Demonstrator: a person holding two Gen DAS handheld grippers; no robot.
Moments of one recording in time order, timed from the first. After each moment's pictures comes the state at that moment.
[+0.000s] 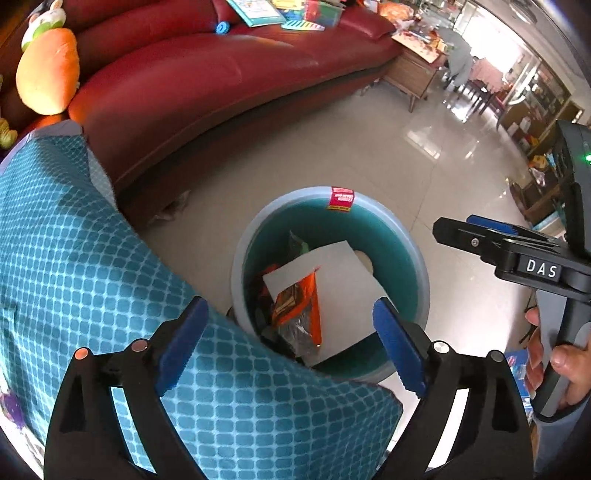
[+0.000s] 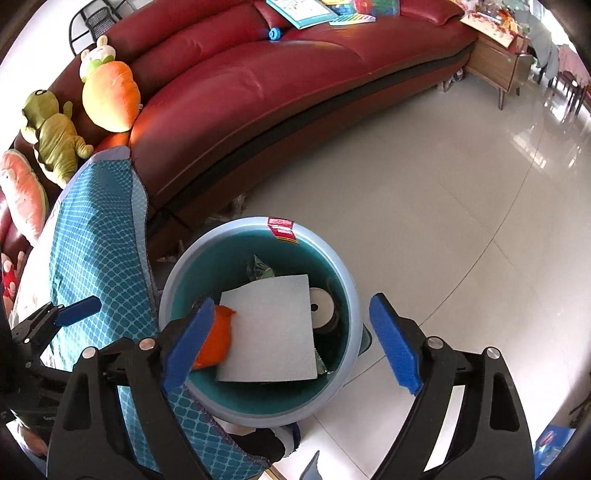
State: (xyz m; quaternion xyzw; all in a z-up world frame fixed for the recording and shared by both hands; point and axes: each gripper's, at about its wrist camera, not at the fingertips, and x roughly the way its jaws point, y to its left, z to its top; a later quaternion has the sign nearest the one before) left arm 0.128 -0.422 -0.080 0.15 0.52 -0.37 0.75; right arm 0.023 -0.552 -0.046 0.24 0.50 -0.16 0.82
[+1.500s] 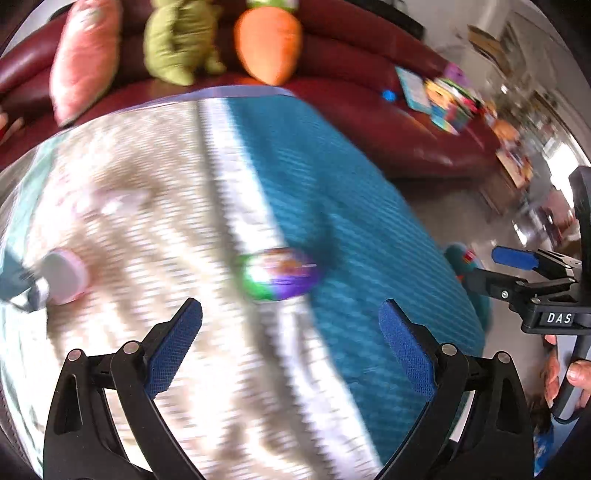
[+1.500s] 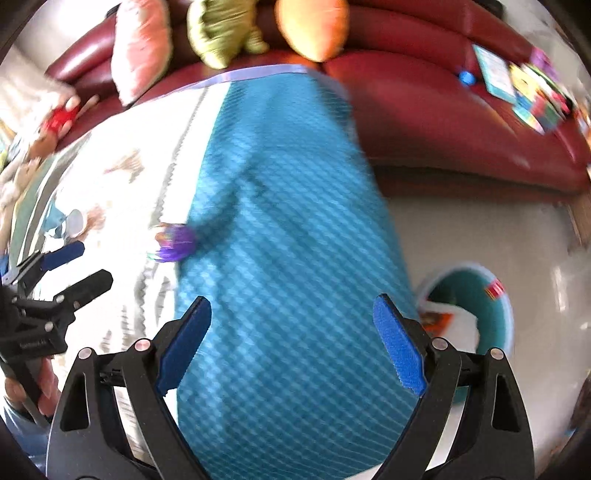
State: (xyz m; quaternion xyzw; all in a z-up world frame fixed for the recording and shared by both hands) left arm 0.147 -0.025 -0.011 -0.02 0.49 -0.19 0.85; right arm 0.129 -0.209 0.030 0.01 0.55 0.05 0.83
